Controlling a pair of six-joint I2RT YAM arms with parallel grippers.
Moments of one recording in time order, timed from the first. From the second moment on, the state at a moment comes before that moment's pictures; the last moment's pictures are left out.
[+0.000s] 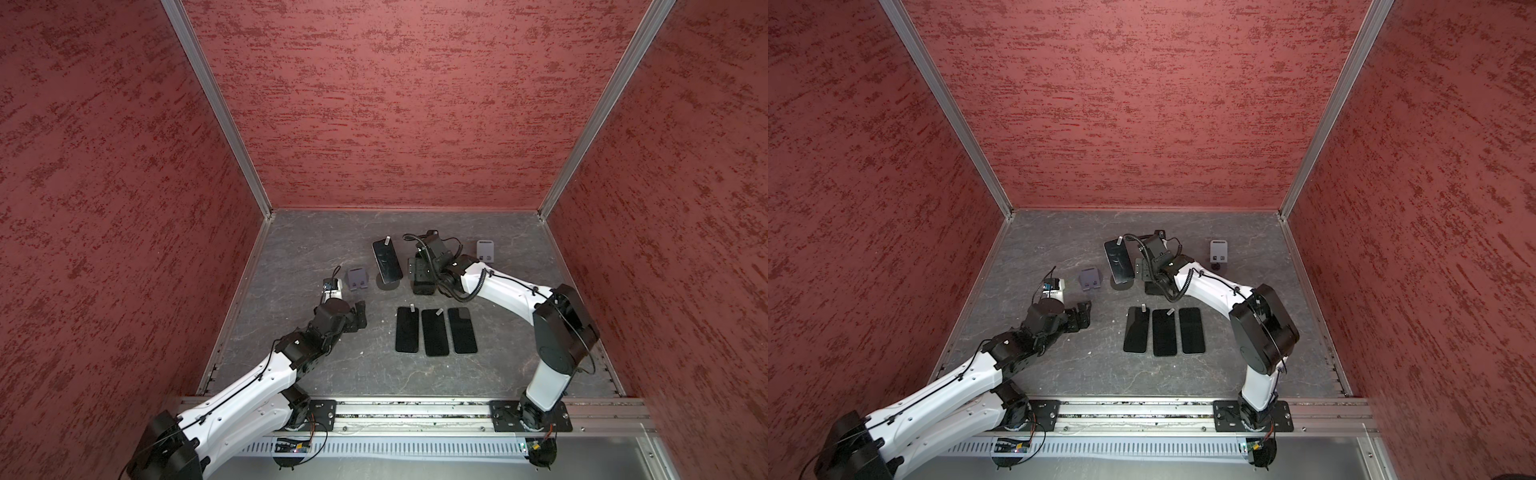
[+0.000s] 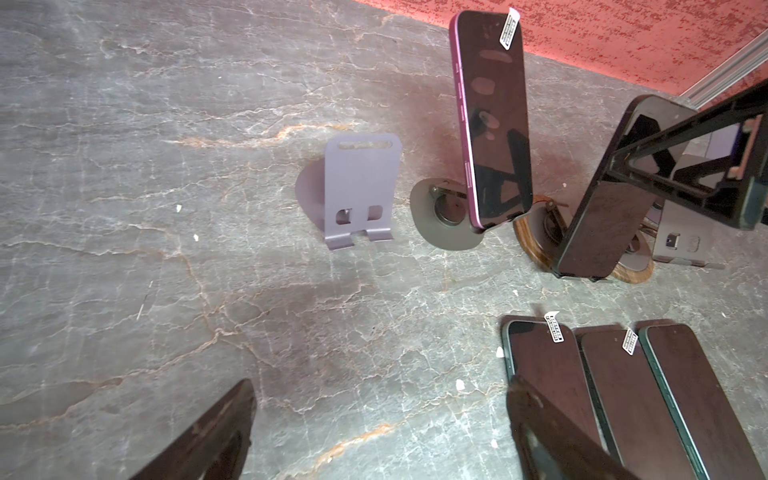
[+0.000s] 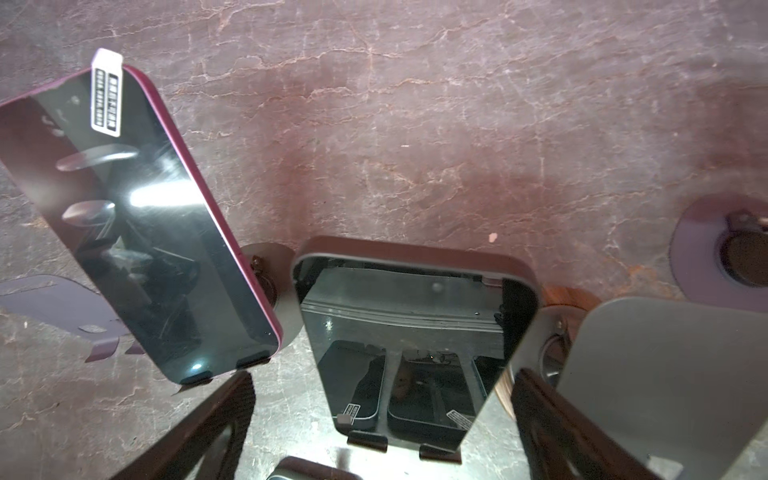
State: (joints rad) left arm -0.65 0.82 0.42 -0.25 -0.35 -0.57; right arm 0.65 1.78 1.30 -0.42 0.25 0.56
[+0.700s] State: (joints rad) left arm -0.61 0.78 0.40 -0.26 -0.33 -0.57; right arm 0.65 1.87 1.35 -0.43 0.31 0.62
